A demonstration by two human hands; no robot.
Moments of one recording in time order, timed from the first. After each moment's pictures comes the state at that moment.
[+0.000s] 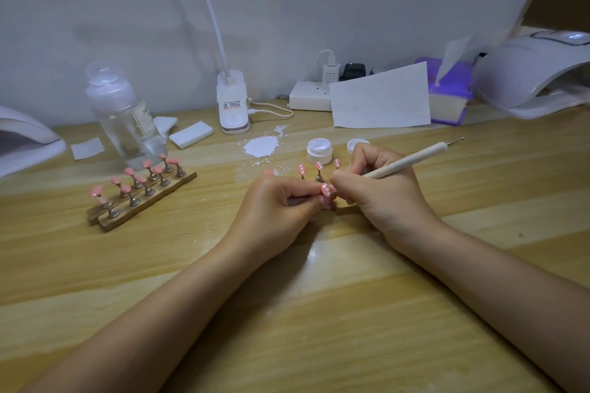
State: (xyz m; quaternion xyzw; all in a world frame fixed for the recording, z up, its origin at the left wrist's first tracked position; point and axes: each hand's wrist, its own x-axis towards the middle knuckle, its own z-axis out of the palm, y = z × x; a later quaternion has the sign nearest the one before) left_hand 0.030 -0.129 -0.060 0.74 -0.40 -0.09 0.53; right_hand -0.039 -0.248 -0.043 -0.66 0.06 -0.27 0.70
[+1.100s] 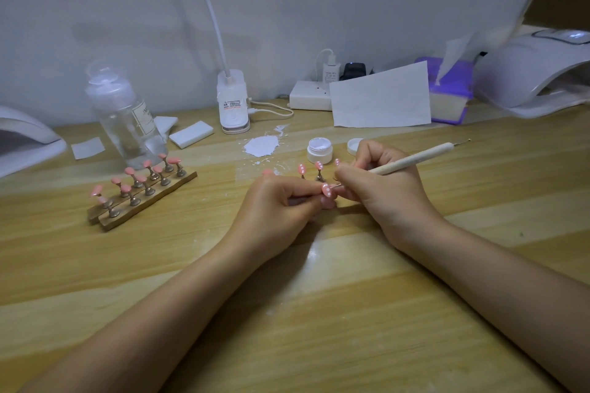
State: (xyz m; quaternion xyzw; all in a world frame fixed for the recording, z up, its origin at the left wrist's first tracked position) left_hand 0.031 -0.129 -0.060 0.75 -0.39 -0.10 0.53; right_hand -0.035 -0.250 -0.047 -0.65 0.09 -0.28 0.70
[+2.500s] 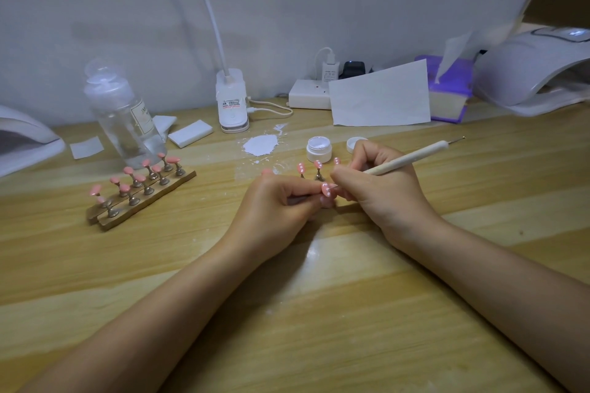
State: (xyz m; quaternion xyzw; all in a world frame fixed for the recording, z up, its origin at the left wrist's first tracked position) left_hand 0.030 -0.128 -0.060 0.75 -0.39 -0.10 0.52; right_hand -0.036 -0.248 -0.044 -0.65 0.07 -0.27 0.71
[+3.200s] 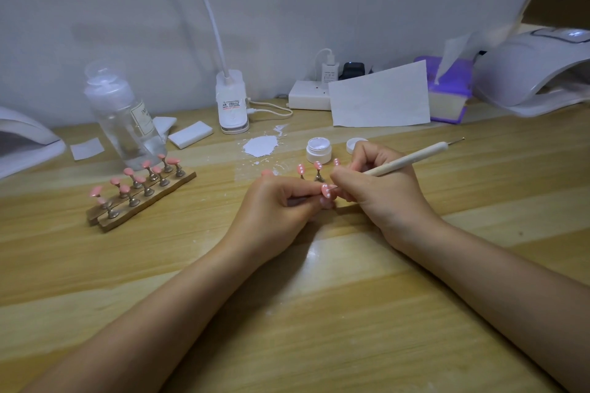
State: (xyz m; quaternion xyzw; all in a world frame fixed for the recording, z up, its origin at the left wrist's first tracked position) left_hand 0.031 -0.129 -0.061 0.75 -0.40 -0.09 0.52; right_hand -0.035 -0.250 -0.047 -0.66 0.07 -0.28 0.70
